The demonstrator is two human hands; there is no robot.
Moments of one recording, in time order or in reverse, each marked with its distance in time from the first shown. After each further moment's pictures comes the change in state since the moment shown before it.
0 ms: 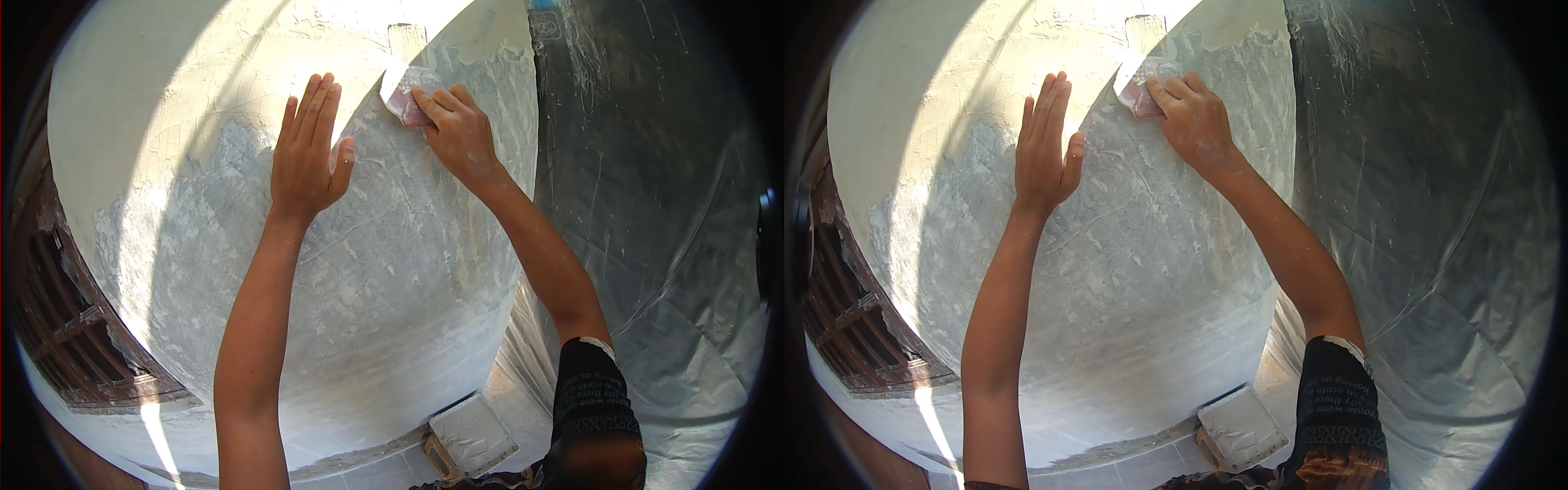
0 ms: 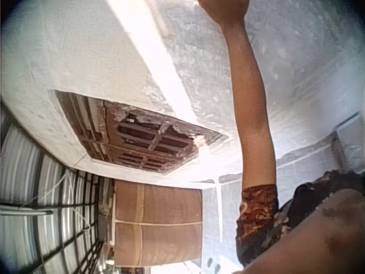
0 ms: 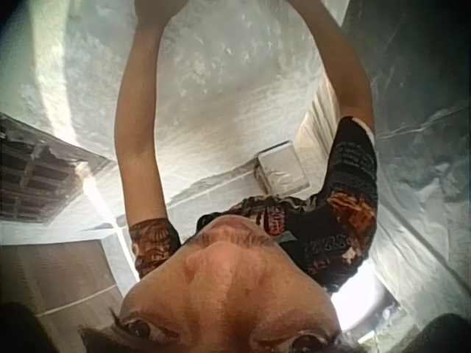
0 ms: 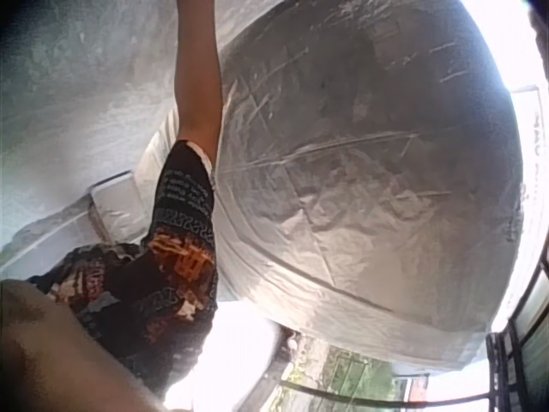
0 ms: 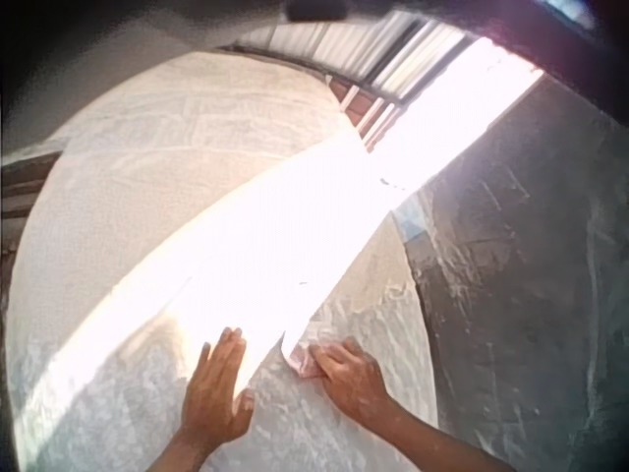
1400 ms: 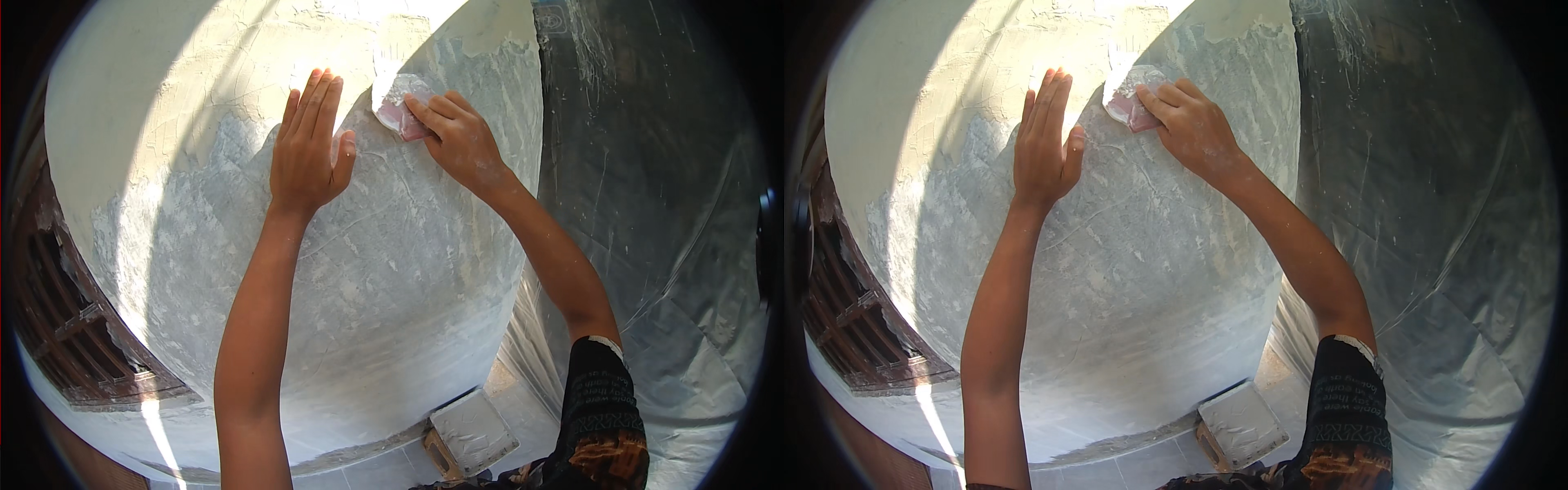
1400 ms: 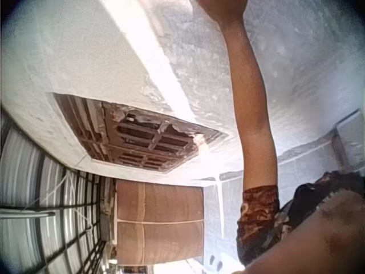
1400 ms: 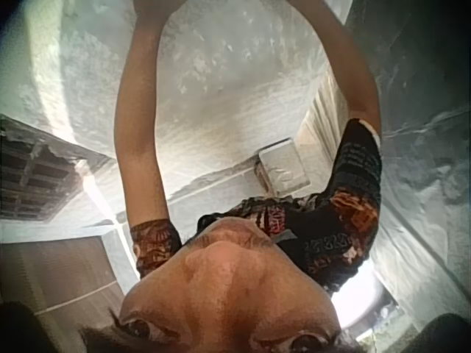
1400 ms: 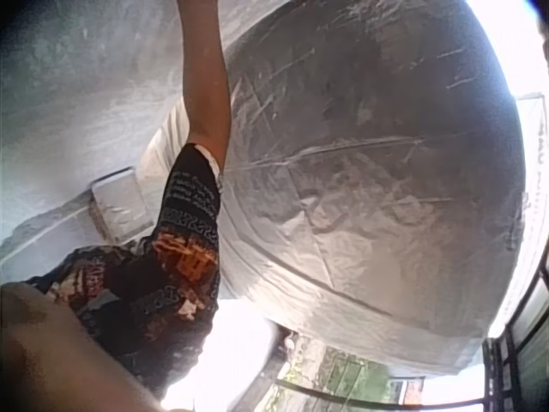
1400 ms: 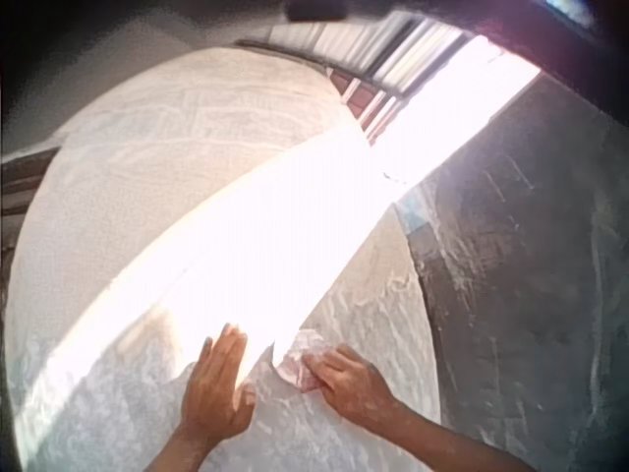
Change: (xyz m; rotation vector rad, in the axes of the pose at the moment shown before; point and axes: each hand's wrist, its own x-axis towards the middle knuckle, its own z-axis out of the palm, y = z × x) left_hand 0.000 0.001 0.006 0.022 -0.017 0.003; right_hand -0.013 -0.001 -0.002 0.171 -0.073 -0.051
